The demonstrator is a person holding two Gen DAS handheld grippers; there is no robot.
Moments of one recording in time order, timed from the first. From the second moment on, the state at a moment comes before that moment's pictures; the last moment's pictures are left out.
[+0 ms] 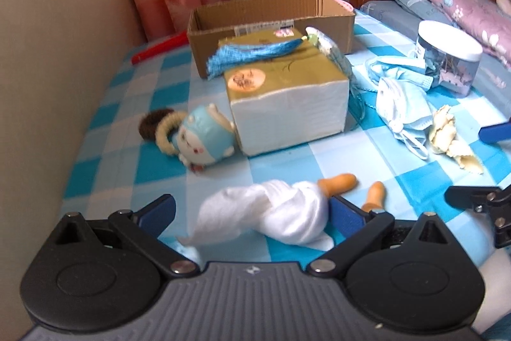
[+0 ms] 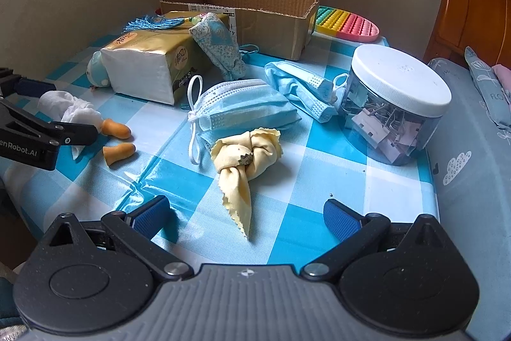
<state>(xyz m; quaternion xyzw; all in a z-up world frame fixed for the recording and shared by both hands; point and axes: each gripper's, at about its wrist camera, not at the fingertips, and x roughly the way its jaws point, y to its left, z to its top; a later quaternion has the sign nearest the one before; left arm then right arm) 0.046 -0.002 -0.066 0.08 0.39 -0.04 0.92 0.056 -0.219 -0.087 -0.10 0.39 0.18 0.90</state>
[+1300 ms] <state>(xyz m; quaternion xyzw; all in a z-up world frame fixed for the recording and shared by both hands) 0.055 0.007 -0.059 0.02 0.43 -0.07 0.90 0.080 -0.213 -0.068 -0.12 0.39 0.18 0.90</state>
